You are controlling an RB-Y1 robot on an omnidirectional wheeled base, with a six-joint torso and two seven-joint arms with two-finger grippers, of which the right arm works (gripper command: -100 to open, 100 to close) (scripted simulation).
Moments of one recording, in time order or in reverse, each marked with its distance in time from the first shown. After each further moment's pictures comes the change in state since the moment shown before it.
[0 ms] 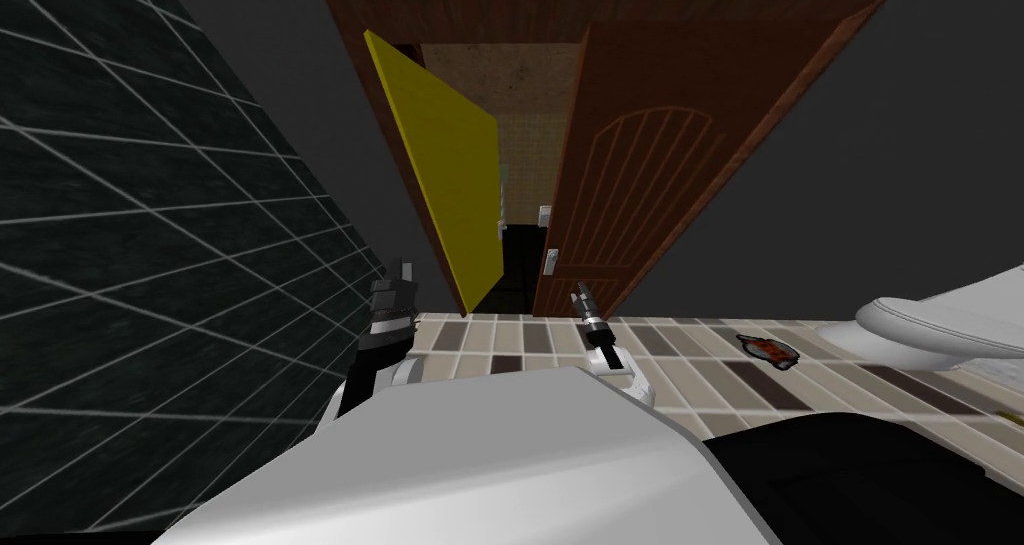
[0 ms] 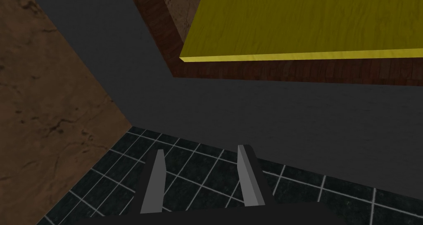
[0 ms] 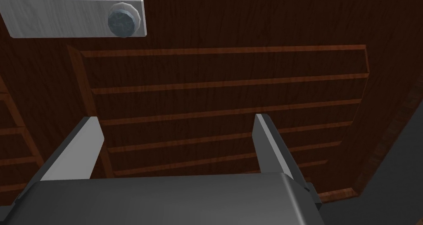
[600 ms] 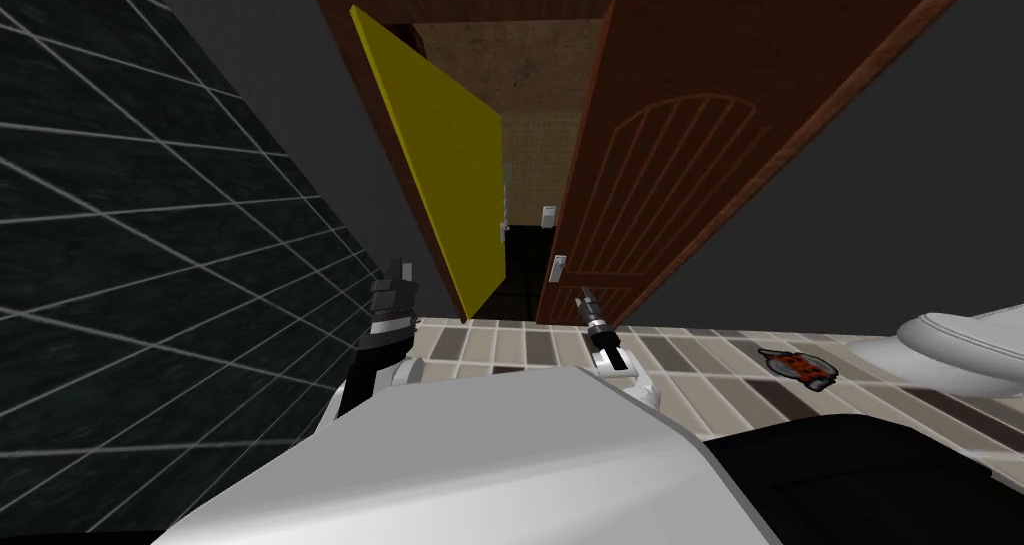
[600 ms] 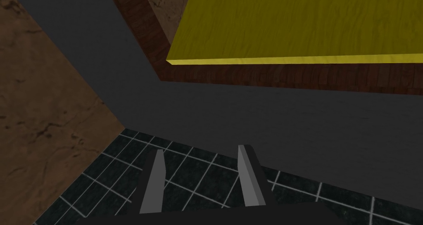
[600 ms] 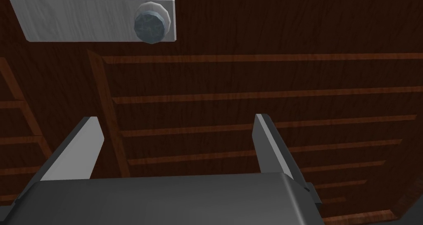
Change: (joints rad) arm -0.027 -0.031 -0.039 0.112 0.030 0.000 -0.067
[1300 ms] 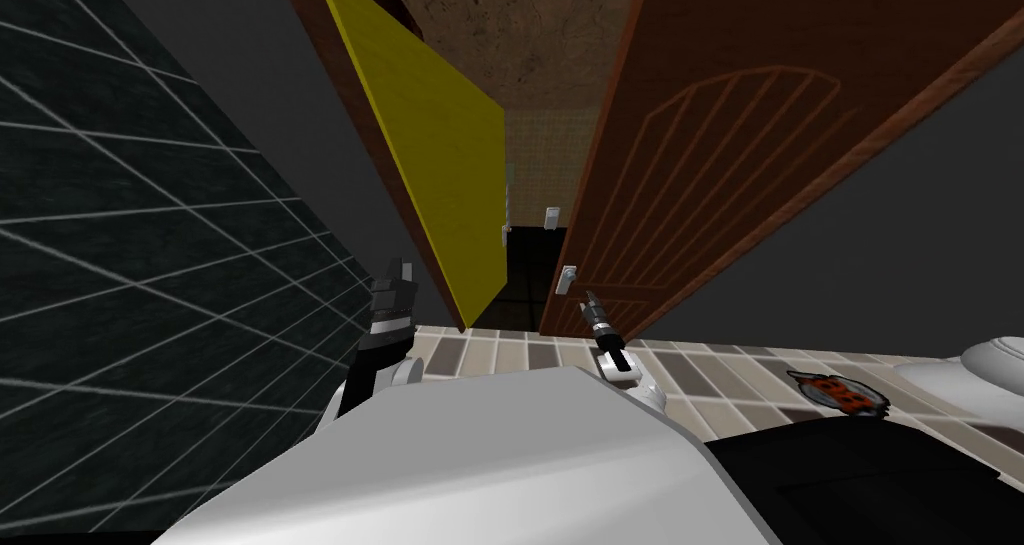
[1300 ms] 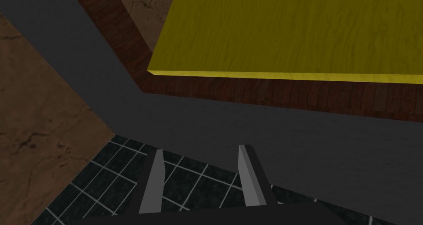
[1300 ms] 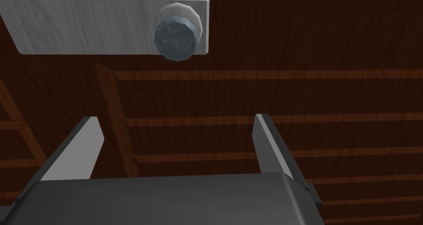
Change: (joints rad) arm -0.027 -0.026 -0.038 0.113 0.029 -0.005 -0.060
